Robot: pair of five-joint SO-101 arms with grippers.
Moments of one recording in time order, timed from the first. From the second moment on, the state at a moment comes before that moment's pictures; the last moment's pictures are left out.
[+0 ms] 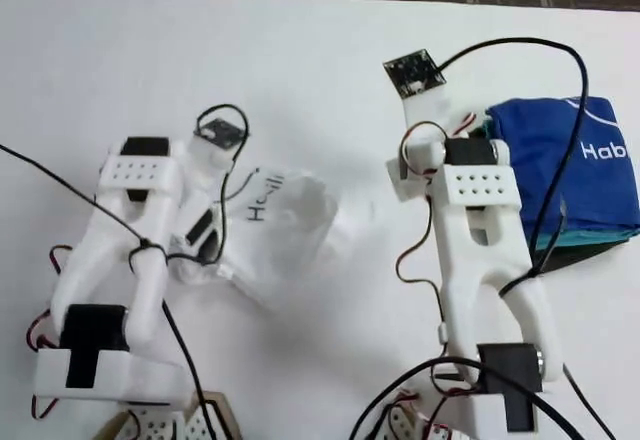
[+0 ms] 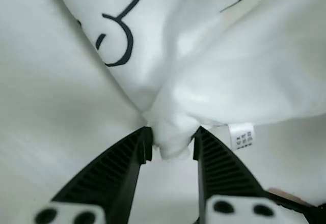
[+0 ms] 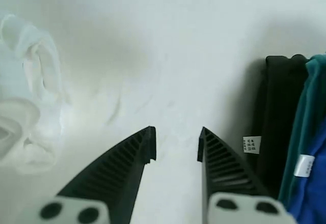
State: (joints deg) left arm -6.1 -2.0 26.4 80.6 -26.7; right arm -6.2 -8.6 22.1 62.6 21.2
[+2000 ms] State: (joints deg) left arm -17.8 -2.0 7.1 79.8 -27.7; right arm -28.7 27.0 -20.7 94.6 22.5
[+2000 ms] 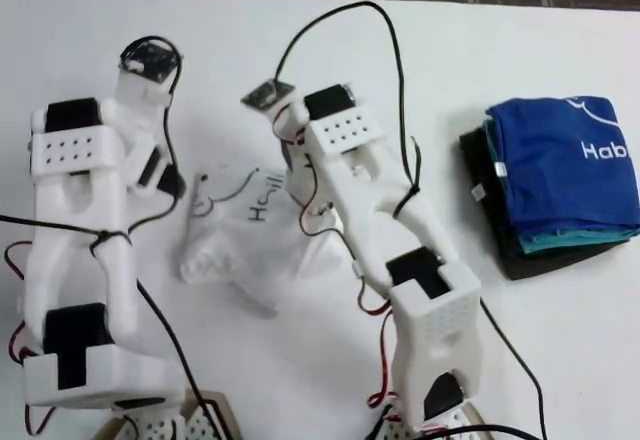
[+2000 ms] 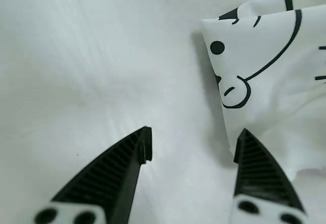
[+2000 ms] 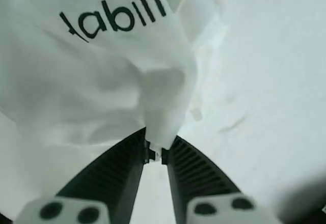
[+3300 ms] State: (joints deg) left arm -19.7 -2.0 12.3 67.1 -20.4; right arm -19.7 35.0 -44.1 97.2 35.6
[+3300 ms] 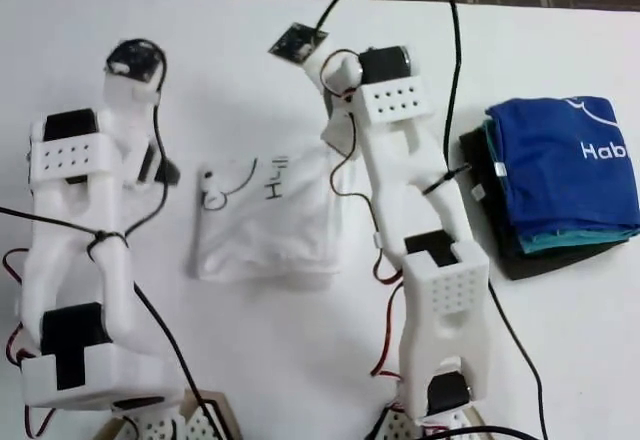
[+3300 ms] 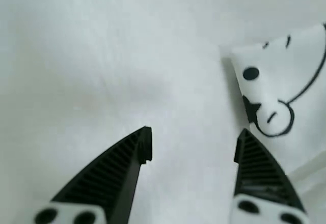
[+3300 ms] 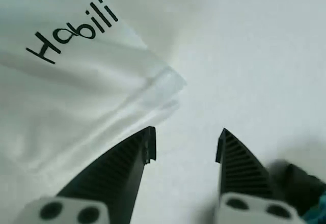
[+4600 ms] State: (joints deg) left arm -4.8 7.4 25.6 40.9 18.7; right arm -32.2 3.3 18.0 77.0 8.2
